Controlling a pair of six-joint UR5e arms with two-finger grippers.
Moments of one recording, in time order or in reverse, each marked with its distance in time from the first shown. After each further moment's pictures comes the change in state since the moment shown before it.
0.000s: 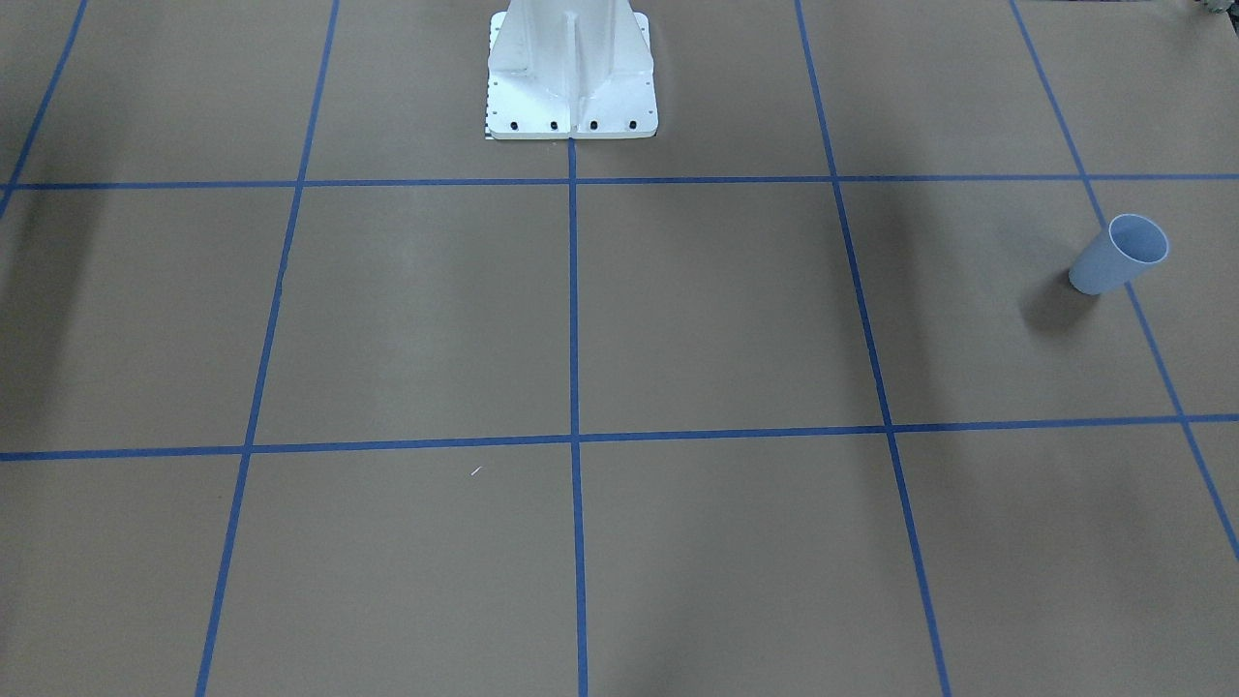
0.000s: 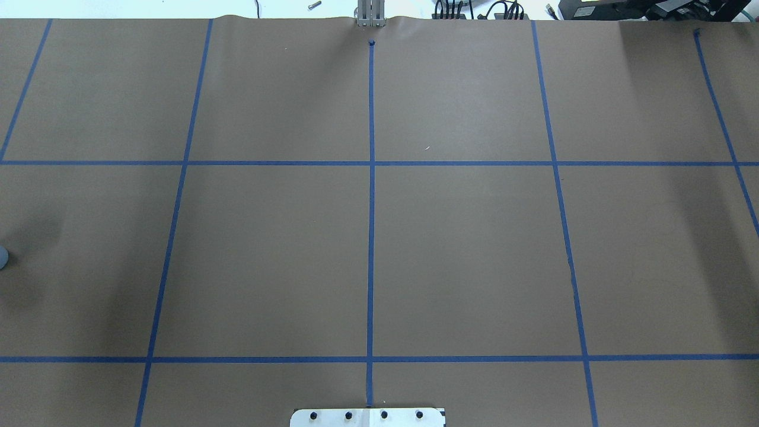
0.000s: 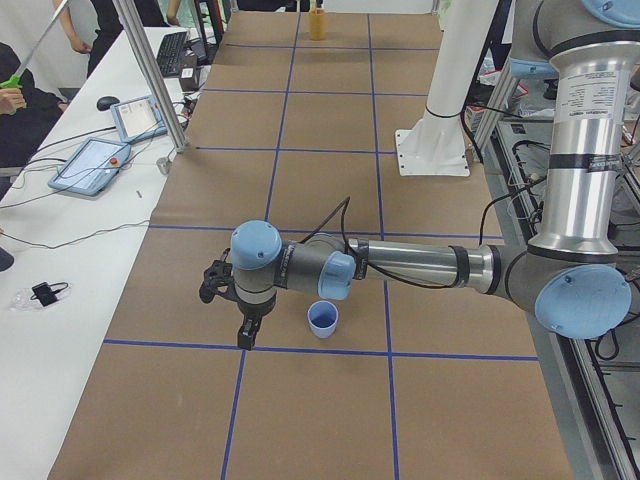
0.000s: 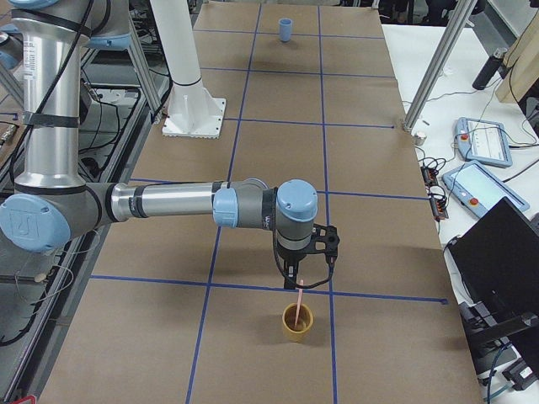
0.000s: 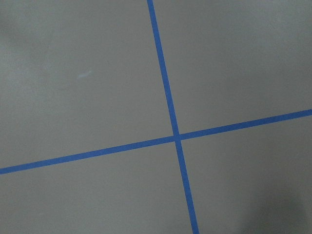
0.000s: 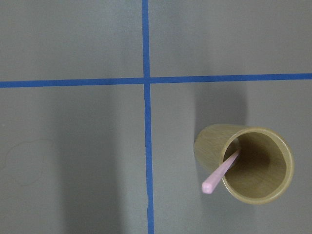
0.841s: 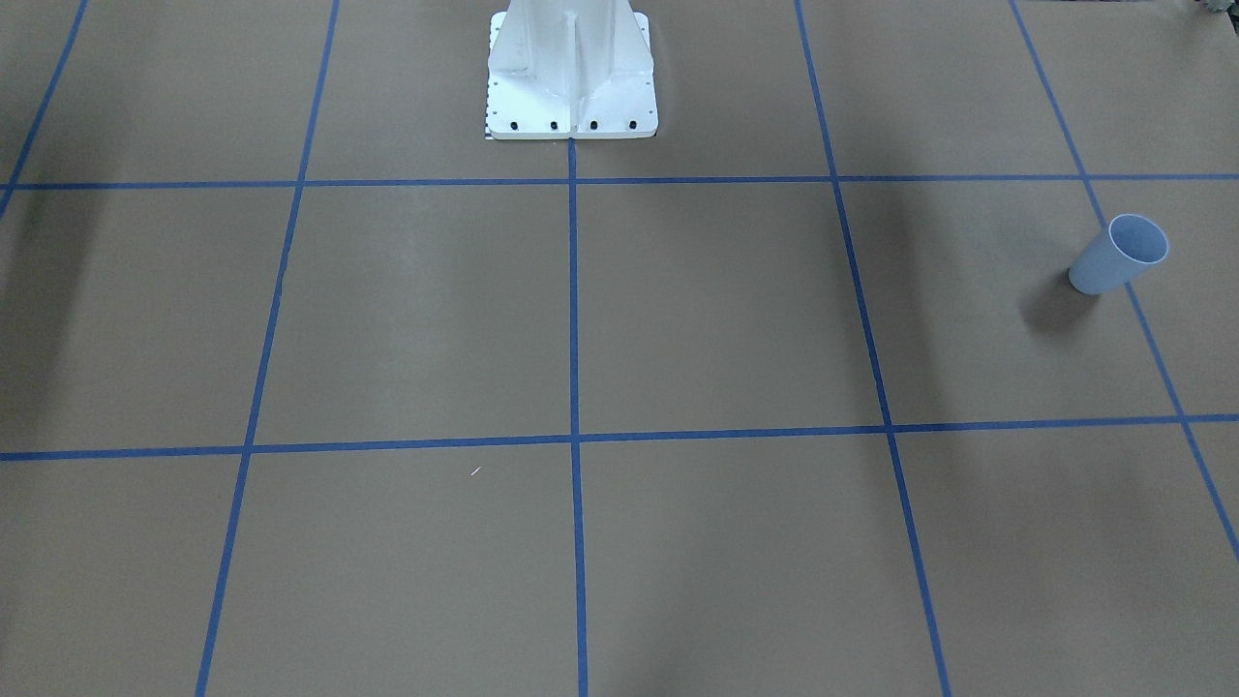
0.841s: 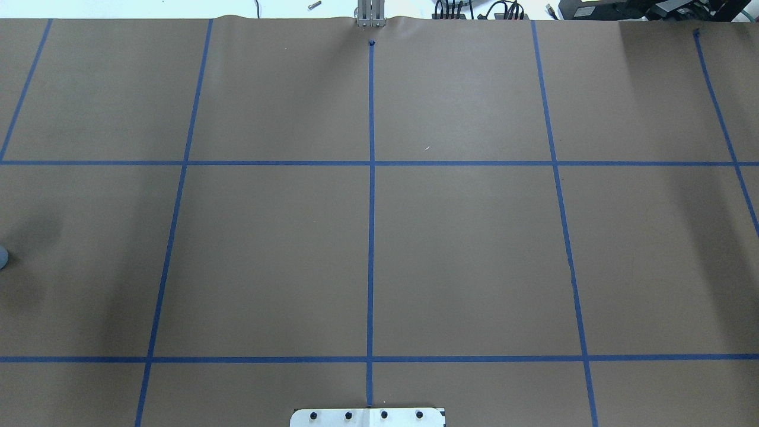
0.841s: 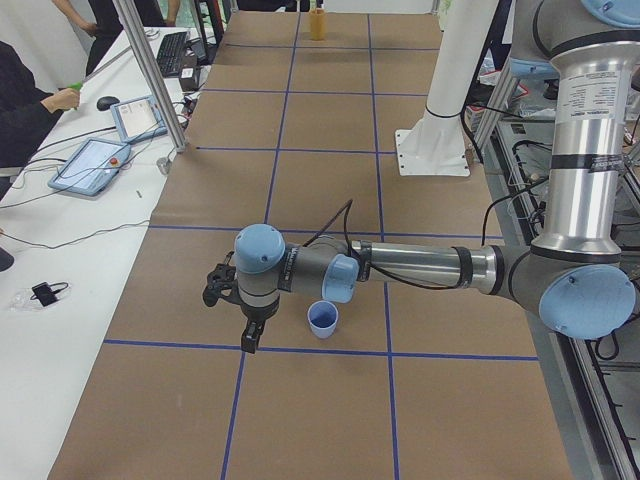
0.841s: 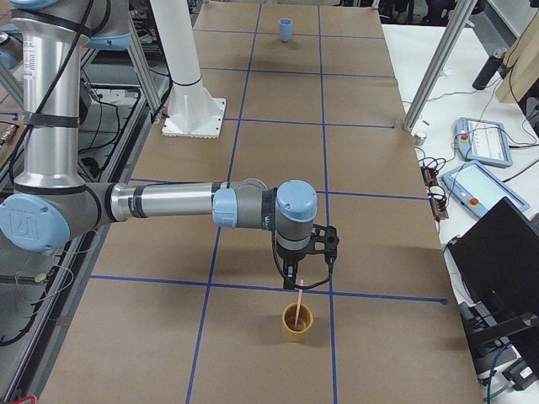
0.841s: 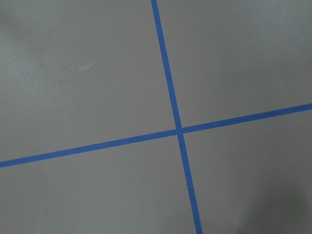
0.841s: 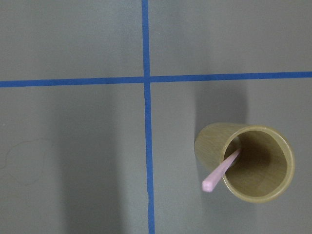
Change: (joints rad) left arm 0.001 0.013 -0.002 -0.005 0.005 -0.002; right arm 0.000 -0.003 0.001 0.000 0.002 0.003
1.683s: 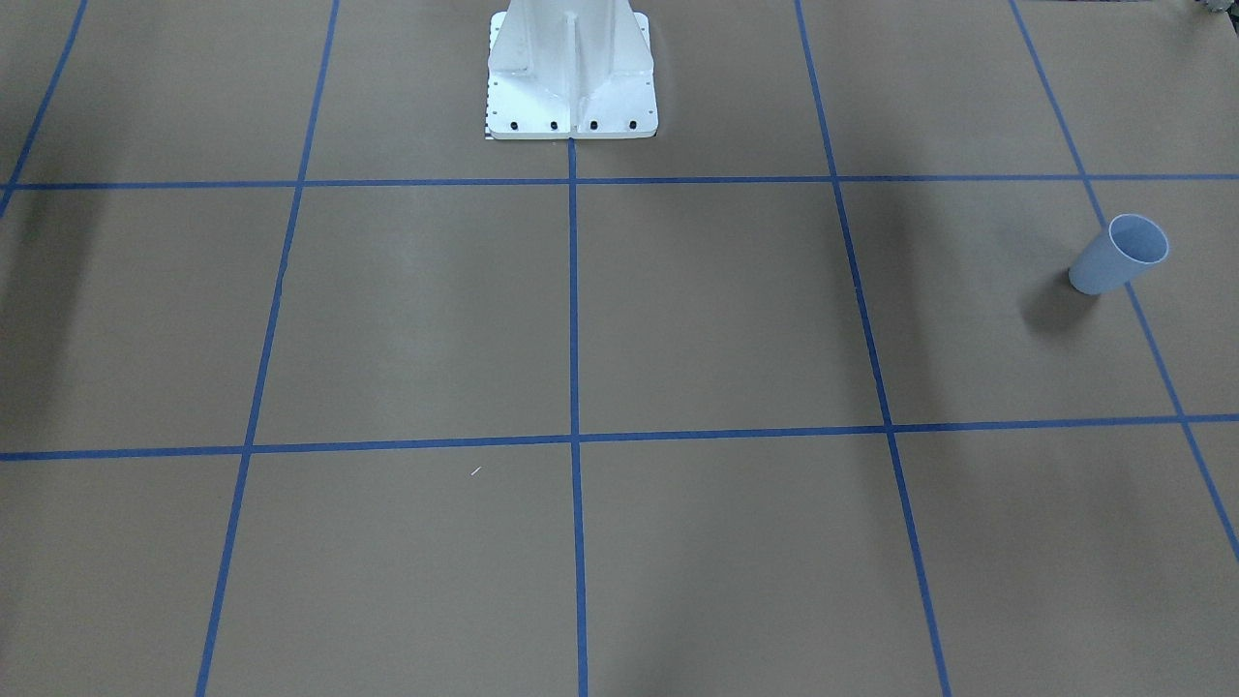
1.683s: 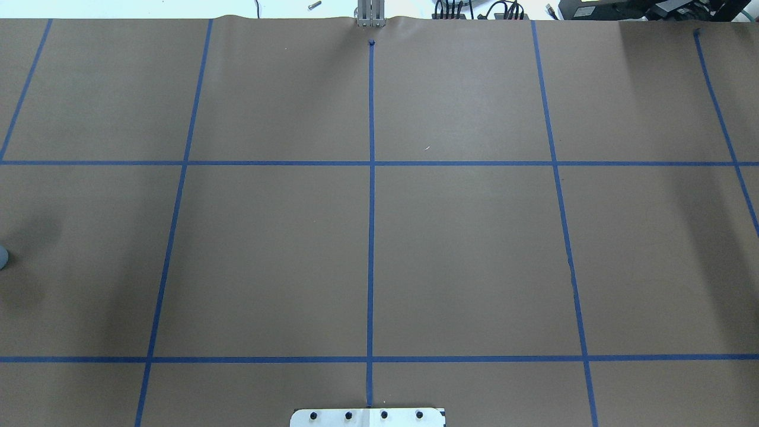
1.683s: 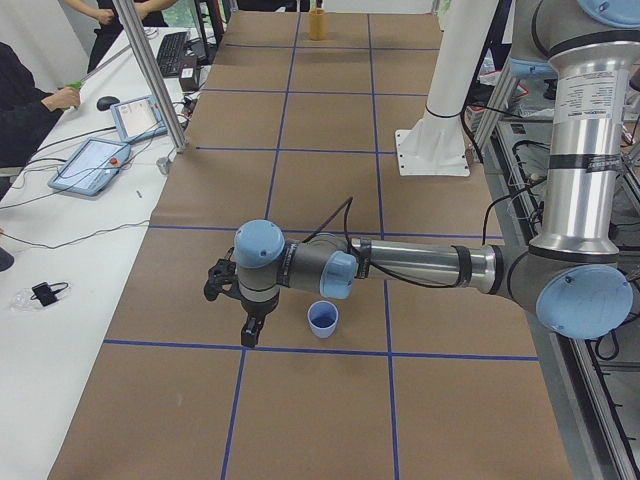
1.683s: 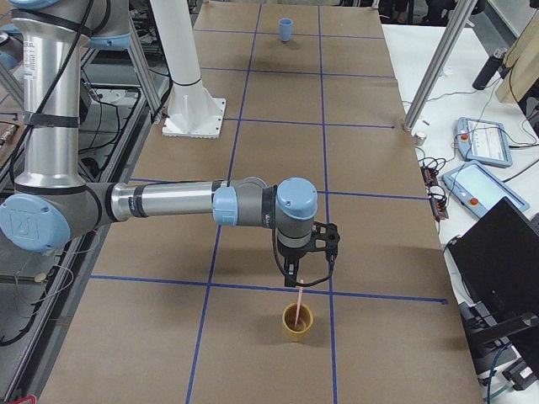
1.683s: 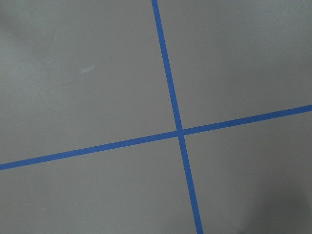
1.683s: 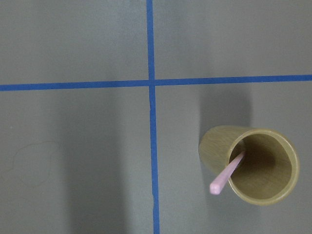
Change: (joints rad) left arm 0.043 0.000 -0.013 -0.002 -0.001 -0.007; right arm 0.000 0.006 0.009 0.000 0.009 0.007
